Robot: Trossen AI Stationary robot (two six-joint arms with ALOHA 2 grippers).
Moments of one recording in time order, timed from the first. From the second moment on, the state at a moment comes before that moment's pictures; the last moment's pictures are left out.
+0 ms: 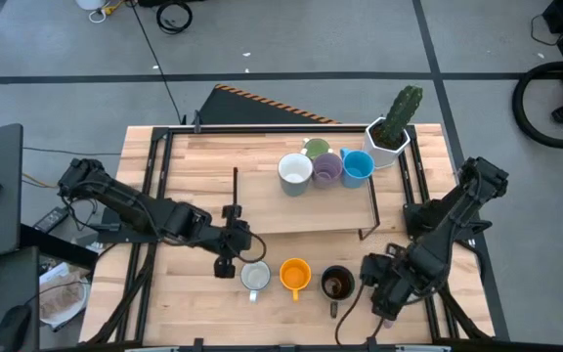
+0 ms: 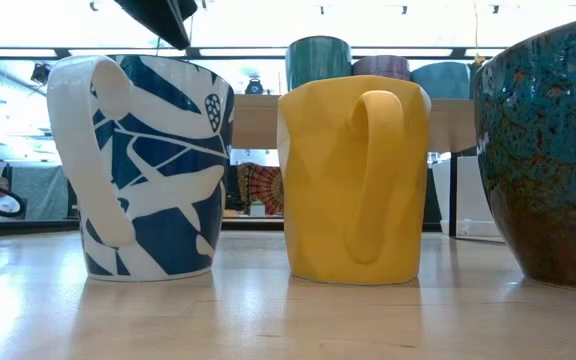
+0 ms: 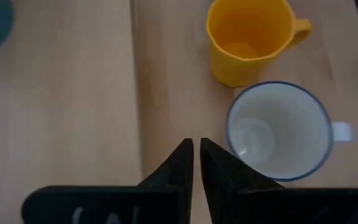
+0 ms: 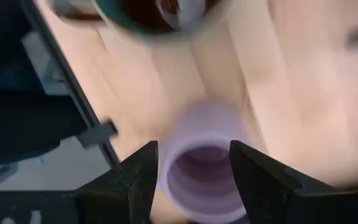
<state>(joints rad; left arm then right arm) -0.41 1.44 1.20 -0.72 -0.29 -0.23 0.82 1.55 1.33 -1.19 -0.02 1.26</state>
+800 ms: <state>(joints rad) -0.43 1.44 1.20 -0.75 -0.45 -0.21 0.90 1.72 1.29 -1.08 -0.10 1.48</state>
